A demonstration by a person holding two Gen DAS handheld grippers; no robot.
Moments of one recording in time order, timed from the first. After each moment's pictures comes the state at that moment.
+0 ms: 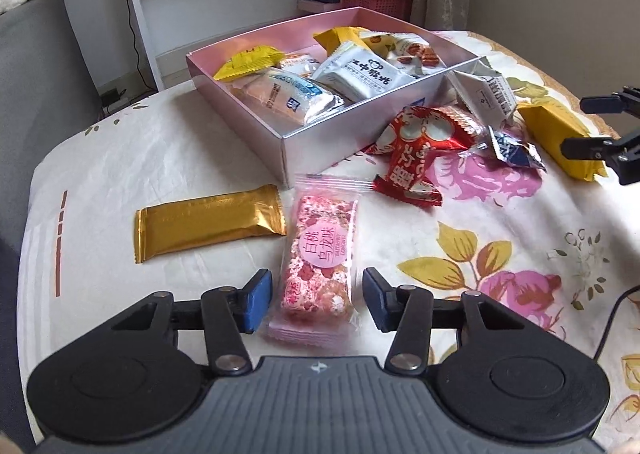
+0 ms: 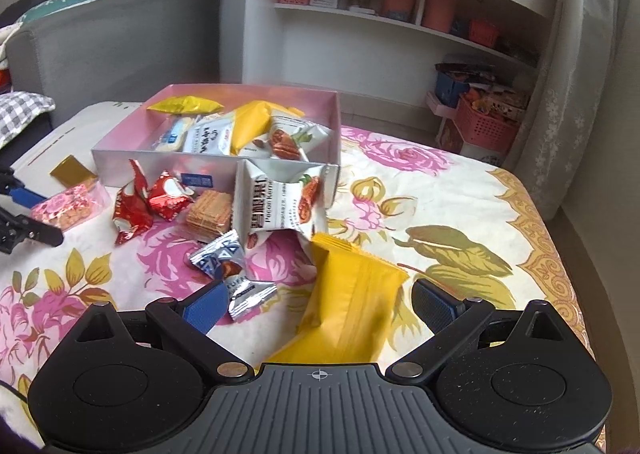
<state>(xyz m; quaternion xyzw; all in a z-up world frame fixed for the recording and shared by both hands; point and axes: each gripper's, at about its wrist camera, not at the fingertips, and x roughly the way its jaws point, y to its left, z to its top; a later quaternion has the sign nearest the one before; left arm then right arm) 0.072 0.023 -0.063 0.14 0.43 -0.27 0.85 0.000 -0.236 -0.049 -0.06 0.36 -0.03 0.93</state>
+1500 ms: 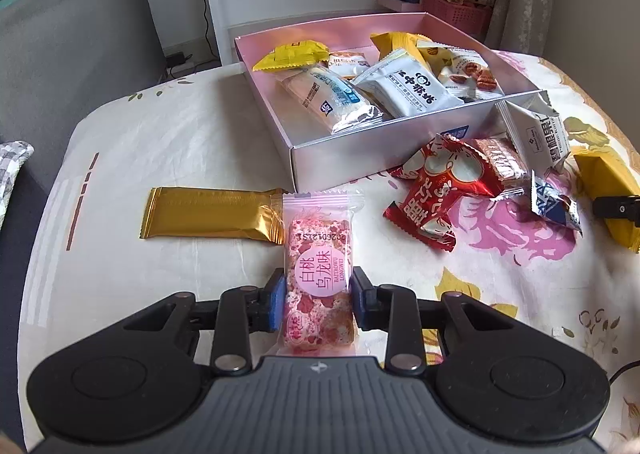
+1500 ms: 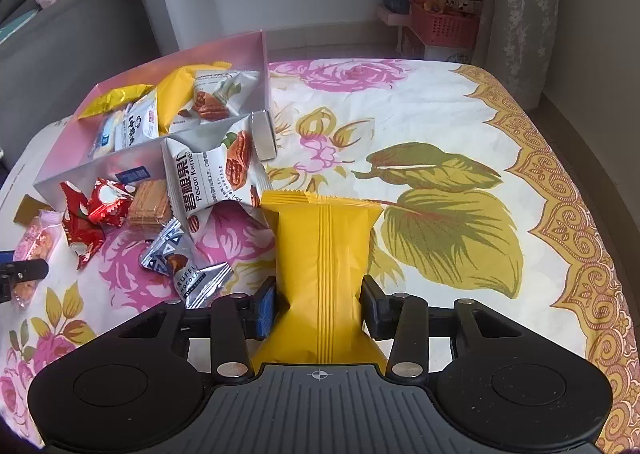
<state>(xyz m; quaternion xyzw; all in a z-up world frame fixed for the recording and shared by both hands) 0.075 -0.007 -0.057 0.09 0.46 -0.14 0.87 0.023 -0.271 -0.062 0.07 0.45 -0.09 0.89</state>
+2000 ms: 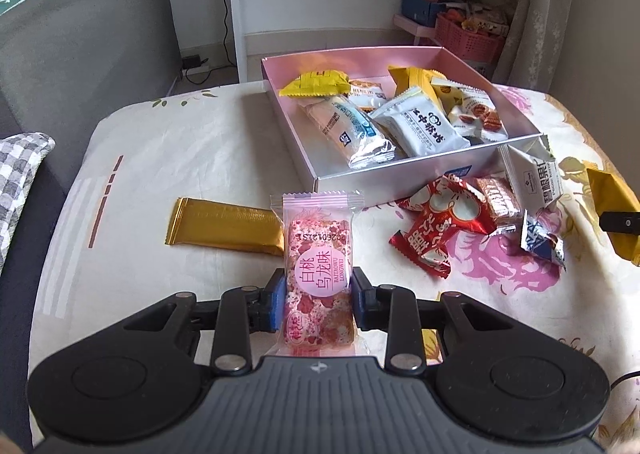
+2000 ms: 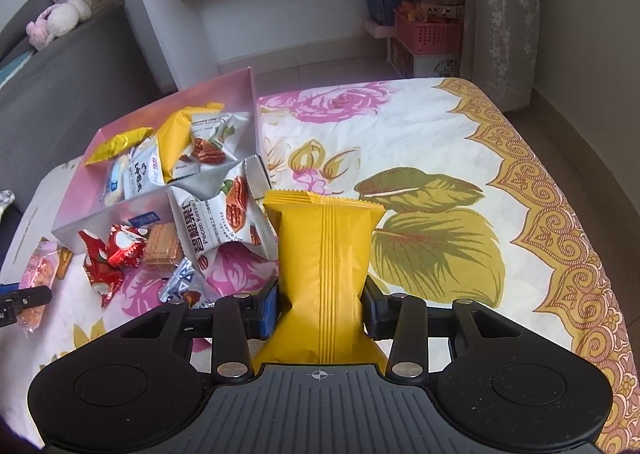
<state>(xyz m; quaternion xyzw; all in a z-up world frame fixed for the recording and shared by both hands) 0.074 0.005 -0.031 0.05 0.44 -0.13 0.89 0.017 -0.285 -0.035 0.11 0.42 -0.09 0.89</state>
